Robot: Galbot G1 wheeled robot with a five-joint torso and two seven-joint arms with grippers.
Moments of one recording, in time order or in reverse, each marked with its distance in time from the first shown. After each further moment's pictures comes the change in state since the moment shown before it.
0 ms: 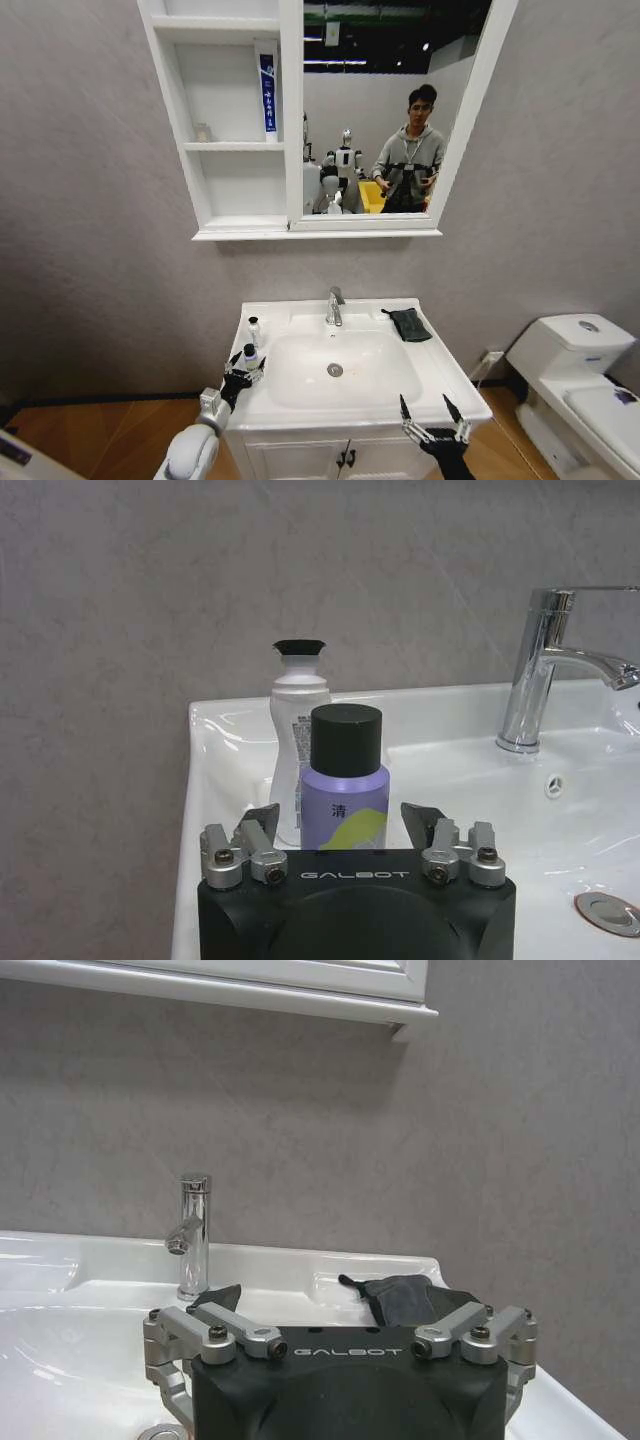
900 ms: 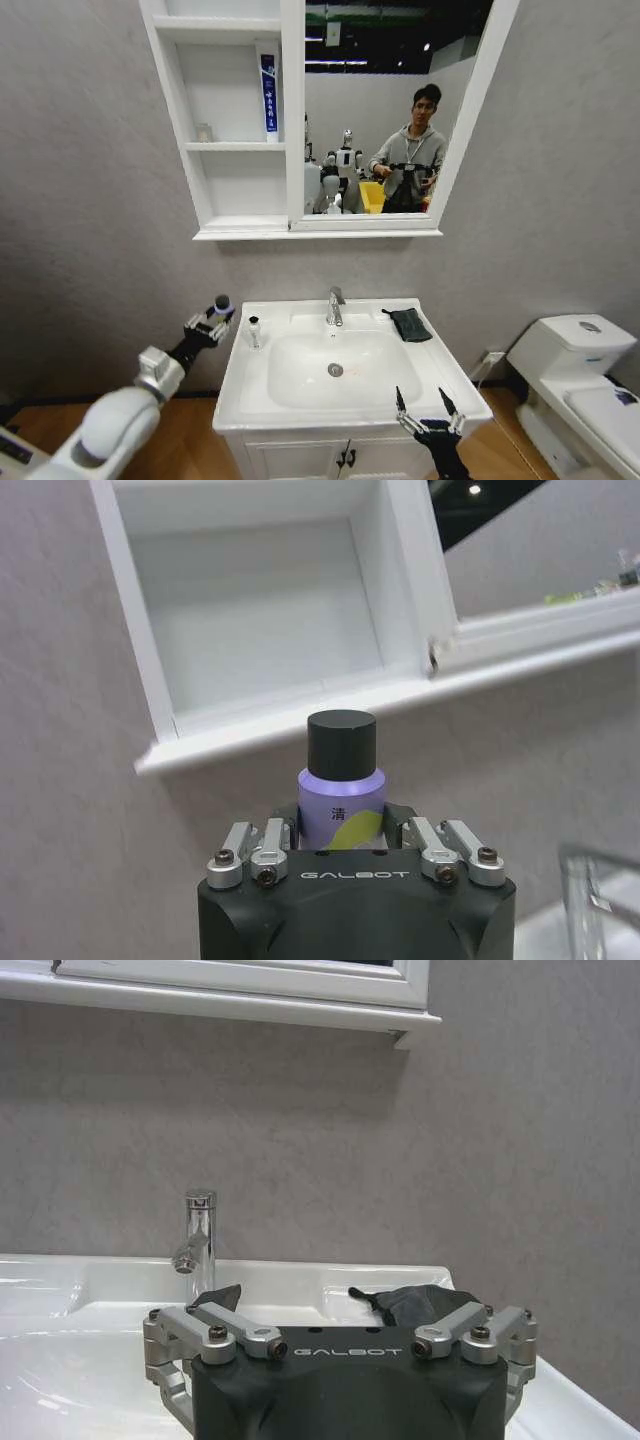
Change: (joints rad) left arm -0.092 0.609 -0.232 -0.549 -0.502 0.286 -0.249; right arm 0.064 0.030 -0.044 -0.015 -0.015 -0.013 0.011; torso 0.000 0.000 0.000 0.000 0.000
